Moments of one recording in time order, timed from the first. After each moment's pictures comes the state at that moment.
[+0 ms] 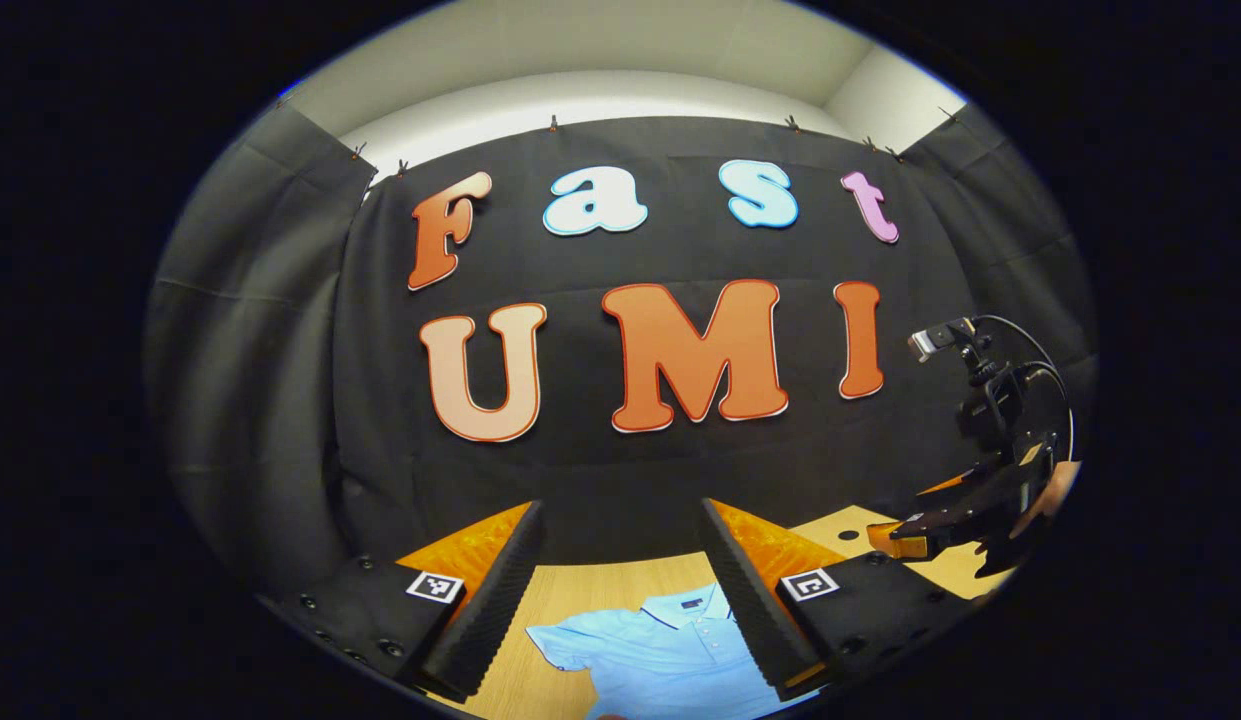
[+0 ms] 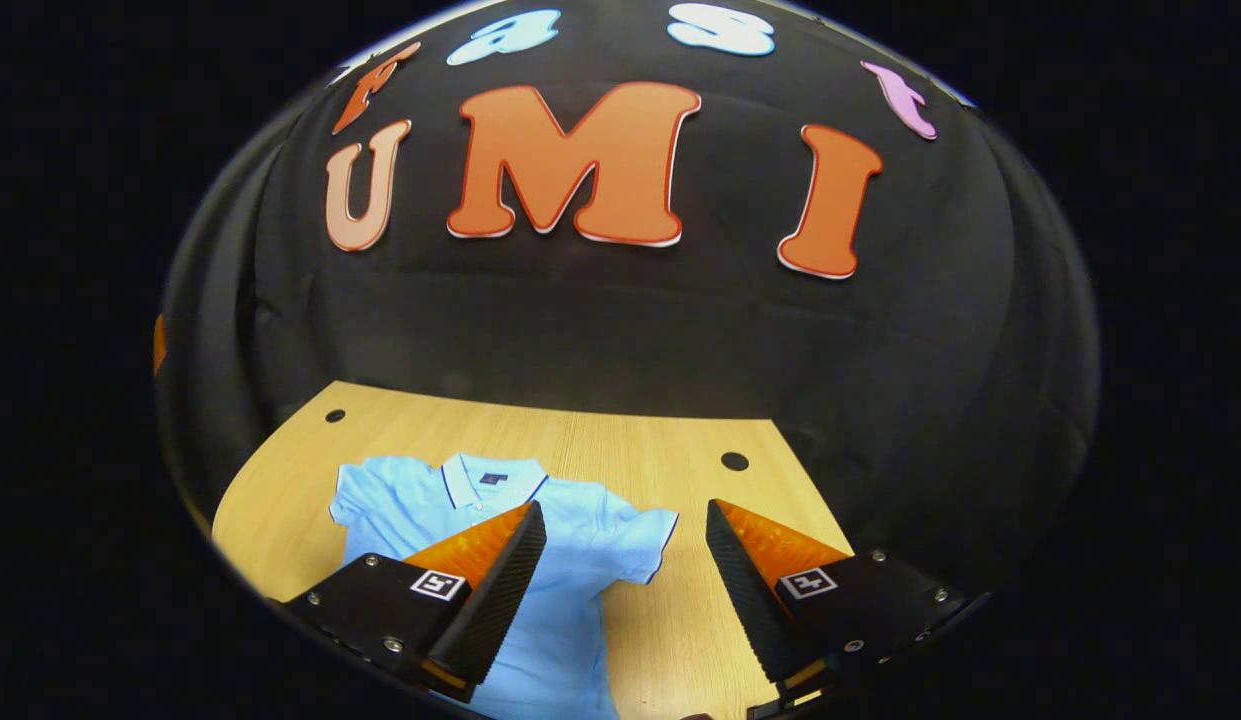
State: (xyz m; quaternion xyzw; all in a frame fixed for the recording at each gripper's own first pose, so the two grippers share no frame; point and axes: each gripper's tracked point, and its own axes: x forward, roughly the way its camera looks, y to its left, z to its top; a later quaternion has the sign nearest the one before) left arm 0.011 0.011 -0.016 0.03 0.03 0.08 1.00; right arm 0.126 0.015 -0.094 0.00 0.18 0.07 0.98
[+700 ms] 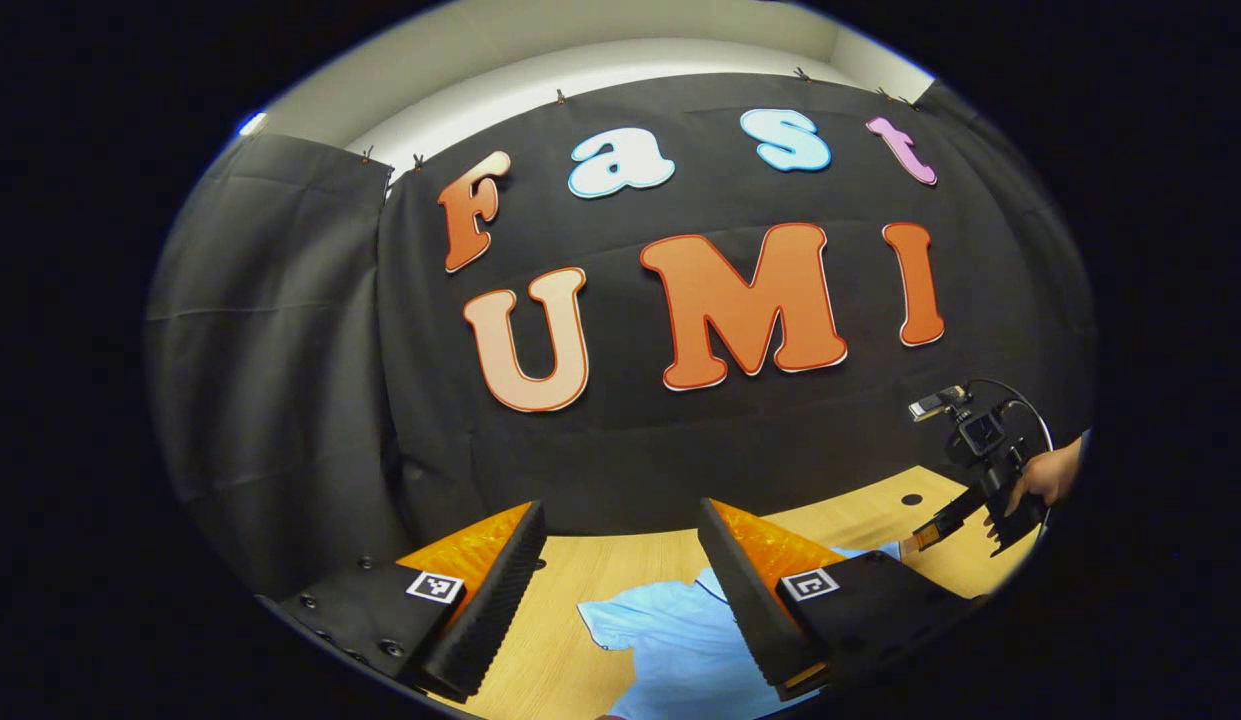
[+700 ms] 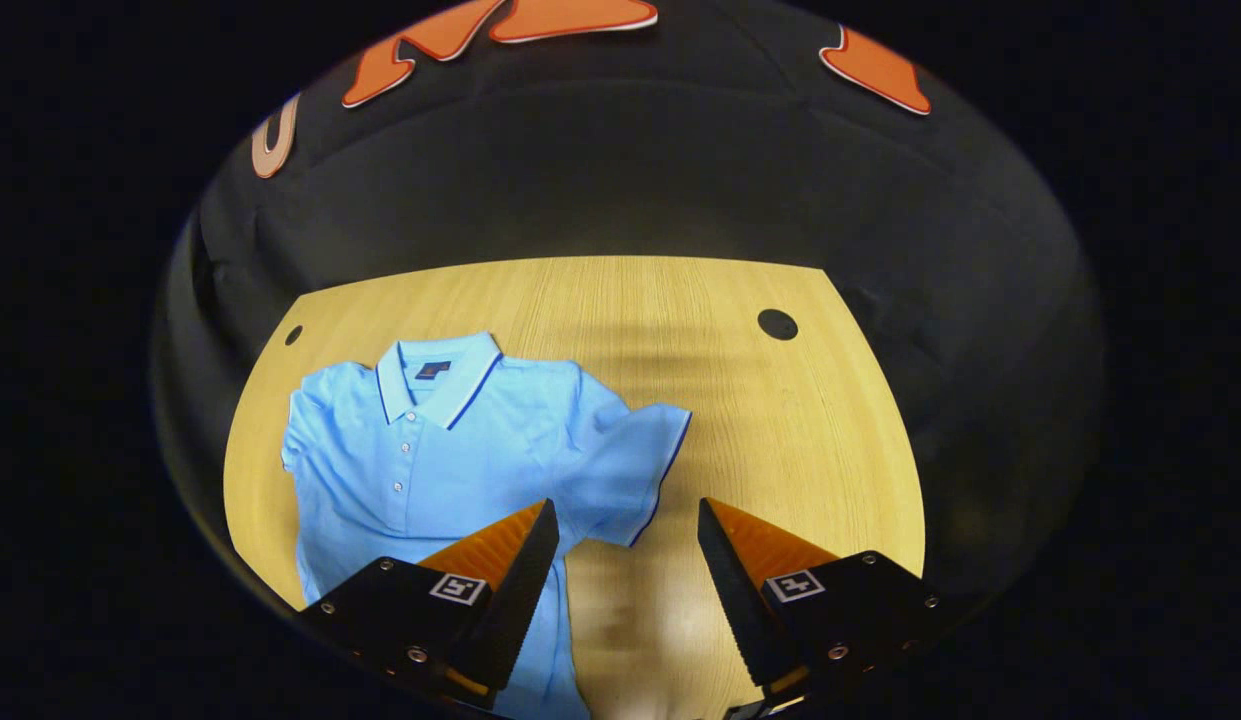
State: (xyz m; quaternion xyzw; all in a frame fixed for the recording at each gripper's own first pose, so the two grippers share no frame) left arm 0.013 0.022 -0.041 0.06 0.09 0.17 0.98; right arm 0.209 0.004 -0.234 0.02 0.42 0.11 0.90
